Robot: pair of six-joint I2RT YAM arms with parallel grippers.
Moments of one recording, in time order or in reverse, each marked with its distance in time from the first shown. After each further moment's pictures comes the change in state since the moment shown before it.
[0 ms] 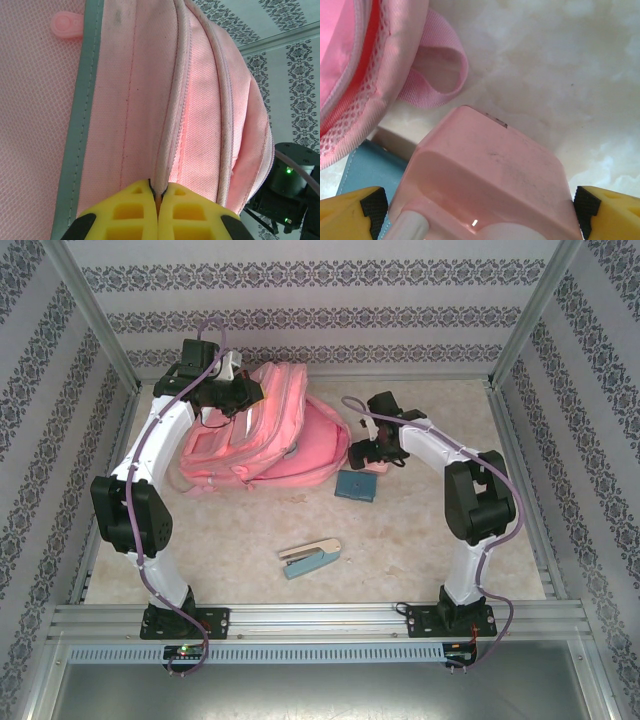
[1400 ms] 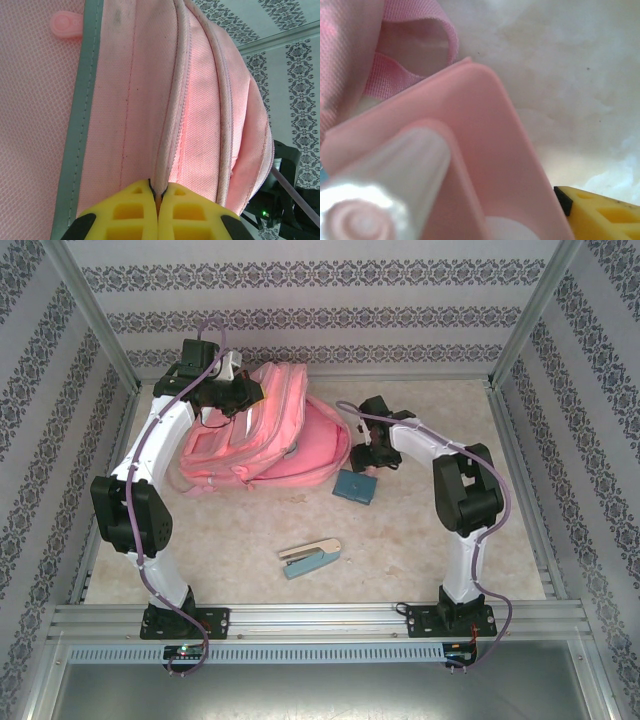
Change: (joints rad) left arm 0.000 0.000 0.000 0.000 0.003 0.001; right arm 0.021 0.084 0.044 -0.037 0.053 0.059
